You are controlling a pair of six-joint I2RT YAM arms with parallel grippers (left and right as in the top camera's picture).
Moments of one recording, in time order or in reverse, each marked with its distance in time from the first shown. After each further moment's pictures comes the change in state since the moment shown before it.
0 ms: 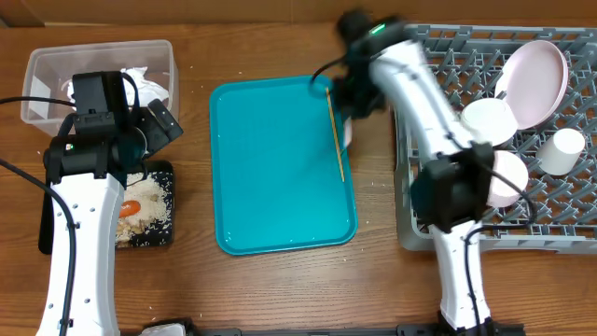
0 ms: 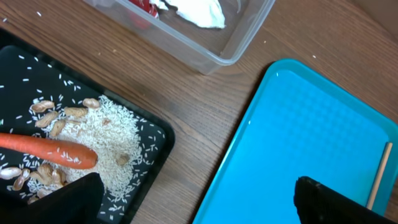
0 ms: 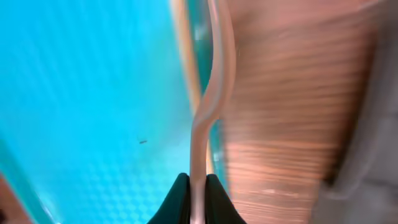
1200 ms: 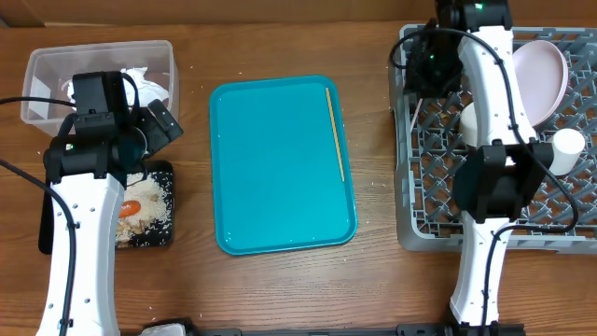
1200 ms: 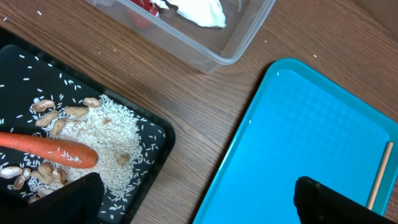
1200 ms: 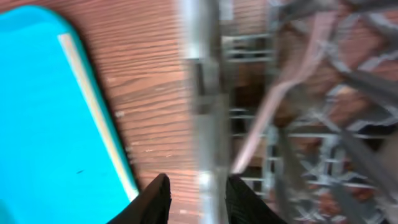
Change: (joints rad) left arm 0.000 0.000 0.000 -0.003 0.000 0.000; right arm -0.252 -0.010 -0.011 0.031 -0.063 -0.199
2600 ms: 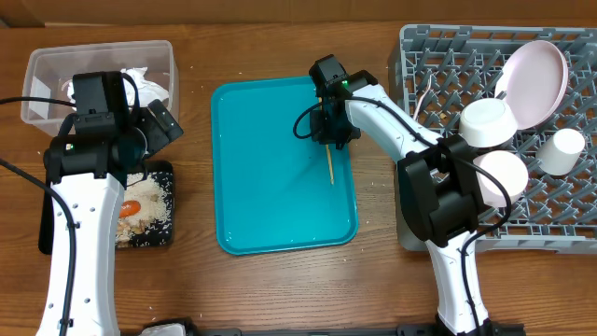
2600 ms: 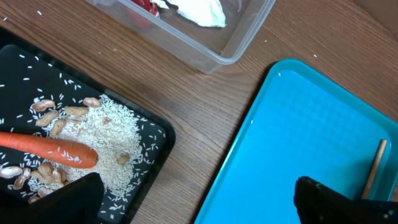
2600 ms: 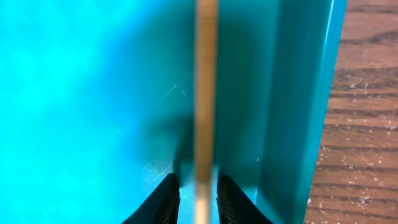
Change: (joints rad) left arm 0.000 0.000 0.000 -0.001 0.000 0.000; right arm 0.395 -0.063 -0.599 0.593 0.134 0.187
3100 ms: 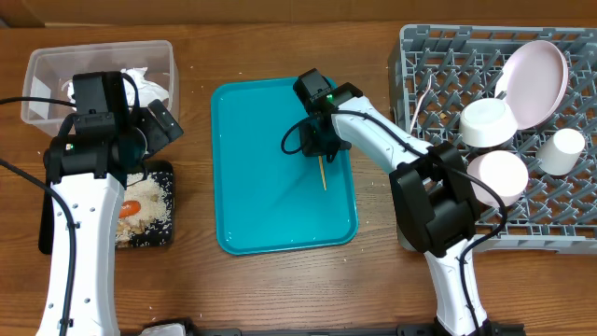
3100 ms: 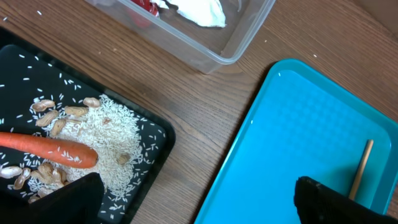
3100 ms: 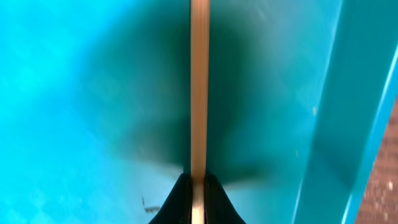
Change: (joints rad) left arm 0.000 0.000 0.000 0.000 0.000 0.000; right arm 0.078 -0.045 -0.073 -0.013 0.053 0.052
